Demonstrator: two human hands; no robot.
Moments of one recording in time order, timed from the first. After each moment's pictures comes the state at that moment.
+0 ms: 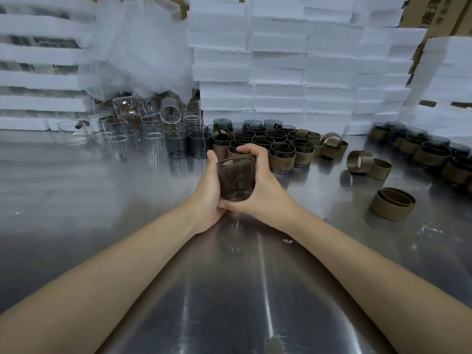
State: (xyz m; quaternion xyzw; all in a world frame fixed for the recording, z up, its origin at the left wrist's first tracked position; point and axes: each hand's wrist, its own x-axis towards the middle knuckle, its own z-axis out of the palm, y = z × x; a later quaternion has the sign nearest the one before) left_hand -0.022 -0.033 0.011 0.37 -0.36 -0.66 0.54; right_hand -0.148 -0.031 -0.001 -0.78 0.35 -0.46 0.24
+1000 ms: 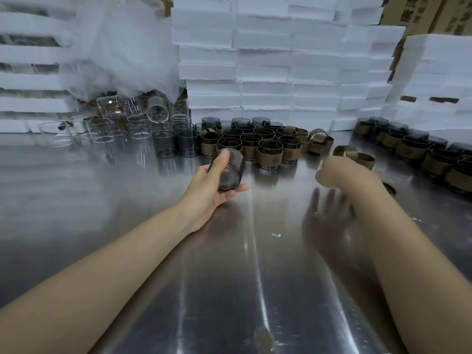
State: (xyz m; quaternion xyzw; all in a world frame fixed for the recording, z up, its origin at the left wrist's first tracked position) left_hand -0.024 -0.033 0.003 0.33 -0.47 -0.61 0.54; right_hand -0.261 -0.046 0.057 -0.56 0.82 -0.02 0.08
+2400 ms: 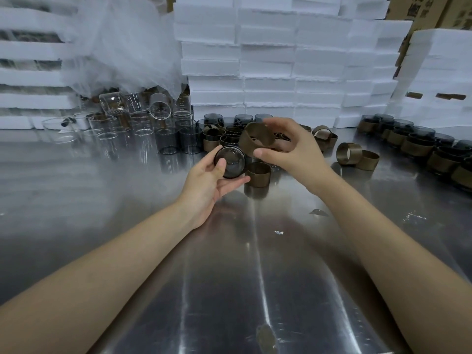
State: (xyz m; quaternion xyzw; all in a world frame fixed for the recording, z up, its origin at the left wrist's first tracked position) left_hand -0.020 -0.031 0.003 0.30 -0.42 -0.63 0.58; right_hand -0.204 -0.038 0.044 -0.68 0.35 -0.55 0.34
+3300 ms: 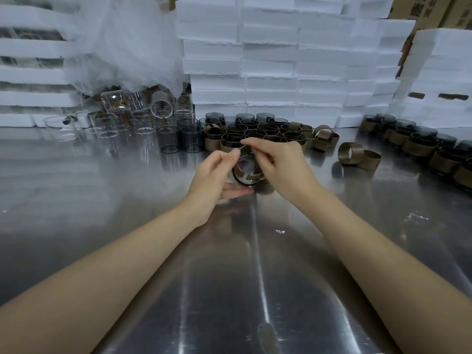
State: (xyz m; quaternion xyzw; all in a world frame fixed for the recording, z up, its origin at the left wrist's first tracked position) left_hand -0.026 -0.024 0.005 0.36 -0.51 -0.56 0.56; right_hand -0.180 -0.034 0.030 -0.79 0.41 -0.46 0.00
